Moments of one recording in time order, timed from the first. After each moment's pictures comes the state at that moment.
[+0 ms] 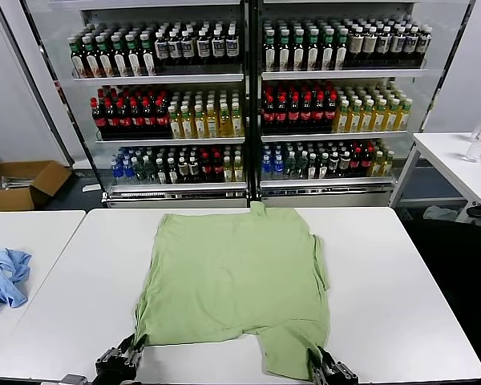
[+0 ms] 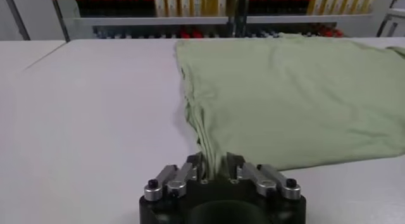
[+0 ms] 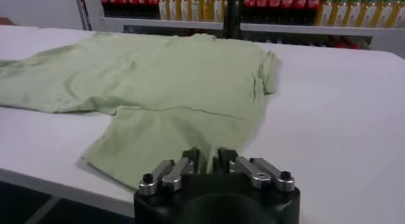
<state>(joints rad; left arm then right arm) 1.81 -1.10 -0.61 -2.12 -0.47 0.36 -0.04 -1.83 1.04 0.34 2.17 0.35 -0.23 0.16</state>
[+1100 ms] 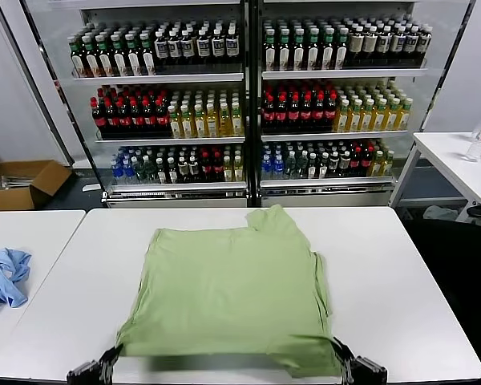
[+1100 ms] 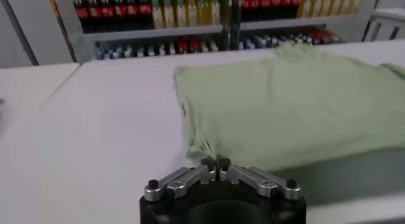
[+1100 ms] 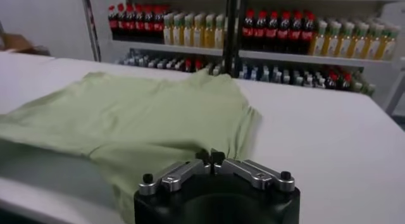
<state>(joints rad) 1.98 -1.00 -0.80 -2.30 -0.60 0.31 -0.06 -1.89 0.99 0.53 2.43 0.42 -0.30 0.17</state>
